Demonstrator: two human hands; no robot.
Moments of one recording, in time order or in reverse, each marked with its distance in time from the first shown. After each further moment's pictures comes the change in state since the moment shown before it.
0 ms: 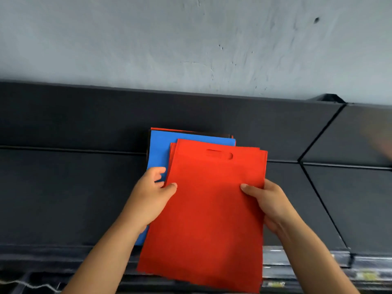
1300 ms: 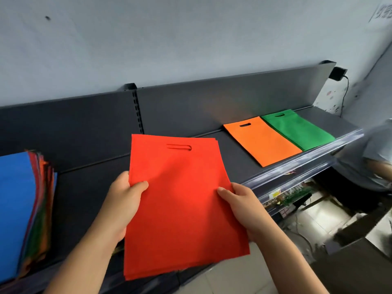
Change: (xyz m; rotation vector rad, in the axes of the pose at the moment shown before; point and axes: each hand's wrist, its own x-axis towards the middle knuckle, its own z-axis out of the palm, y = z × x) left_hand -0.153 0.136 0.355 -0.084 -0.296 0.094; right_hand -0.150 0.021 -0.384 -0.023 0.310 -0.034
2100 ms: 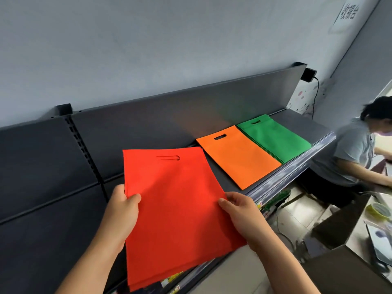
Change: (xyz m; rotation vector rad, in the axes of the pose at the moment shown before) left_hand 0.115 0.022 0.115 0.134 -0.085 -0.035; right_hand 0.100 -0.018 -0.082 -0.186 0.207 0.027
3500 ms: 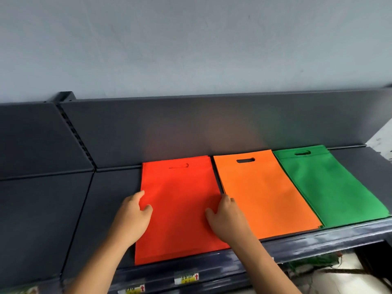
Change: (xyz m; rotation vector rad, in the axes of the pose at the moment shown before) left_hand 0.045 -0.007 0.154 0.377 0.250 -0.122; right_hand 0.200 0.008 -0.053 -0.785 -0.290 -0.293
